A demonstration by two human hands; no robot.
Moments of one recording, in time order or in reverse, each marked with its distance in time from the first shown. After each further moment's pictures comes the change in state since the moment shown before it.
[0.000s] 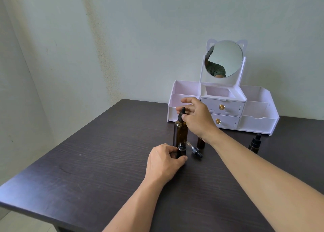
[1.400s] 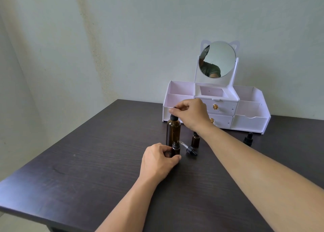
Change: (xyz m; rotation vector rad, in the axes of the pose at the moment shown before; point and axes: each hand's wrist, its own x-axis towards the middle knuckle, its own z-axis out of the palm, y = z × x) left_hand -0.001 0.000 0.000 0.003 0.005 -0.025; right_hand 0.009 -0.009 -0.006 -0.249 0.129 -0.012
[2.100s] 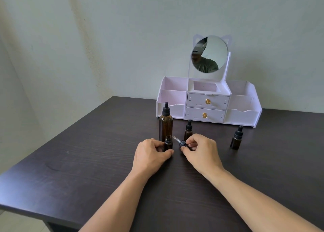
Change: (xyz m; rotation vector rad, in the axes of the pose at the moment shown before) left_hand -0.002 0.005 -0.002 0.036 -0.032 0.007; right_hand -0.097 0.079 -0.007 -0.182 0.046 0.034
